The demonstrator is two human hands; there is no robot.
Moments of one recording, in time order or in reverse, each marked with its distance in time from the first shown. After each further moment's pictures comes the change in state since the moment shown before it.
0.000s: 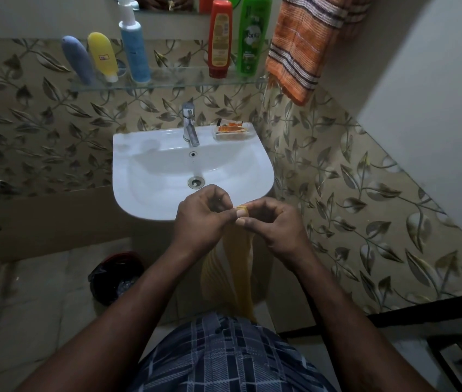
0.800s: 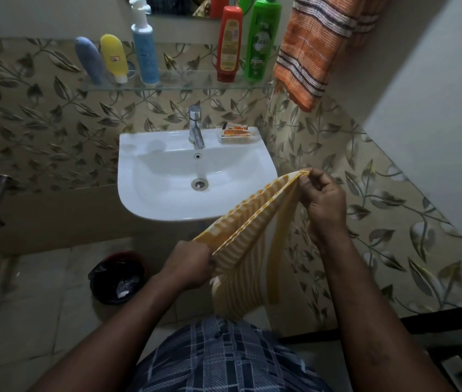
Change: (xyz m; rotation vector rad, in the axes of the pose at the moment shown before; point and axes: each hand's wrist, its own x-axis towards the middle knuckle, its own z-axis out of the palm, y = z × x) left_hand -0.013 -0.077 -0.005 1.198 -0.516 0.042; right_hand 0.047 -0.008 -0.051 0.173 0.459 0.004
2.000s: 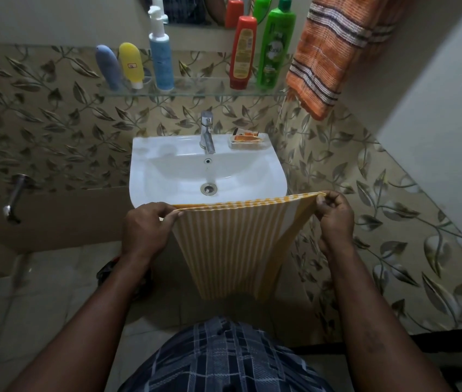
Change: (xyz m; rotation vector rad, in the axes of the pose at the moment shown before) left_hand -0.006 -0.087 -0.027 -0.610 0.813 -0.288; right_hand 0.037 0.060 -0.031 -0.120 0.162 0.076
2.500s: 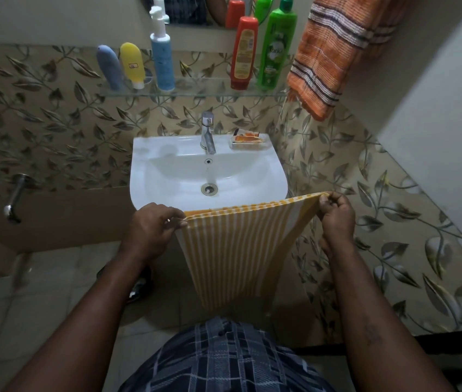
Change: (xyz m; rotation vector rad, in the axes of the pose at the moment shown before) left_hand 0.004 -0.018 -0.001 0.071 -0.160 0.308; right_hand 0.008 0.002 0.003 0.031 0.050 0.026
